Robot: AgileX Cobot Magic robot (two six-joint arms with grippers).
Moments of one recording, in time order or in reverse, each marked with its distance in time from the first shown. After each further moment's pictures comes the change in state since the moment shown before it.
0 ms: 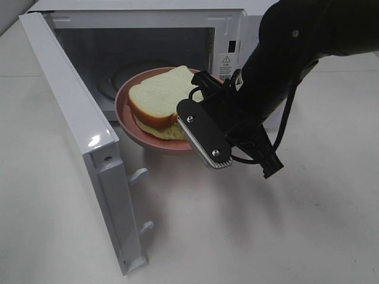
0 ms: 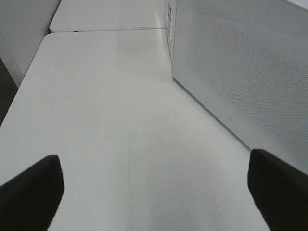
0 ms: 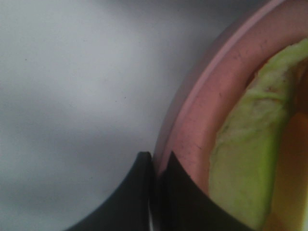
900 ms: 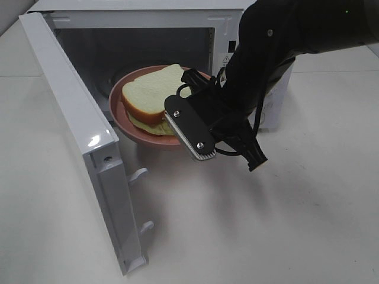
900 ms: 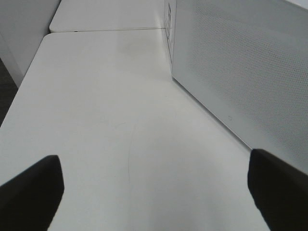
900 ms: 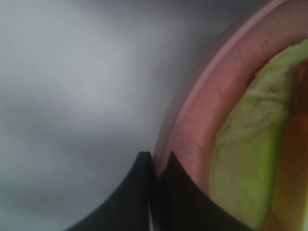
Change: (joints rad) left arm 0.000 0.000 0.000 0.000 0.000 0.000; right arm 0.000 0.080 -0.081 0.000 0.005 0.001
